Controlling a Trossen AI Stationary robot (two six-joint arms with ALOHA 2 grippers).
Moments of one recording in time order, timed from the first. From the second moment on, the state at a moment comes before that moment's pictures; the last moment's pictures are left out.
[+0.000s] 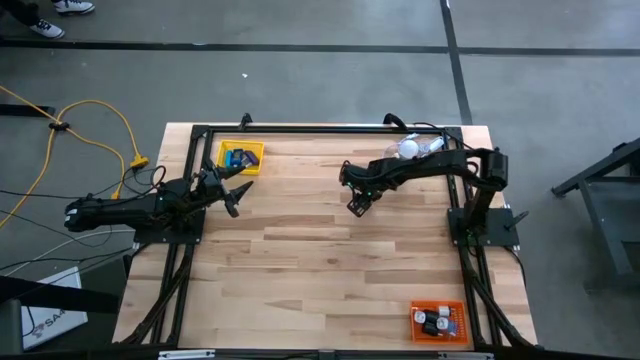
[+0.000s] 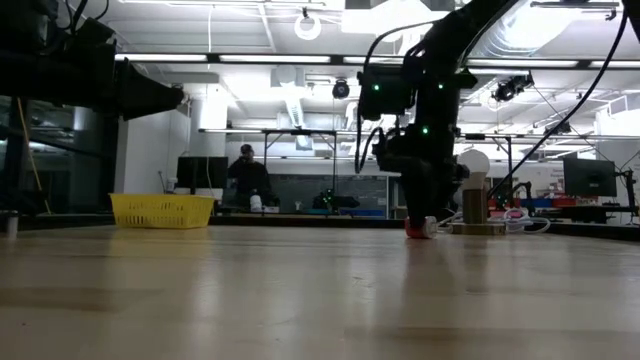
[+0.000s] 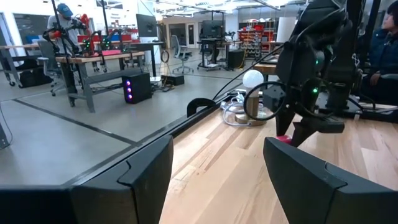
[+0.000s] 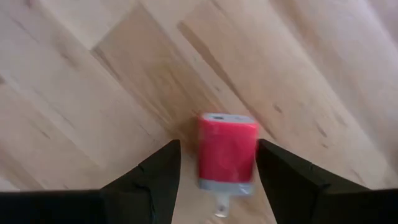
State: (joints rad) left arm 0.09 0.09 0.02 0.14 -0.44 0.03; right arm -0.24 1.81 1.10 -0.68 0.12 0.50
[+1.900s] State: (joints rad) left arm 0.09 0.09 0.02 0.14 -0.44 0.03; right arm -0.19 1.69 1.15 -0.70 0.10 0.43
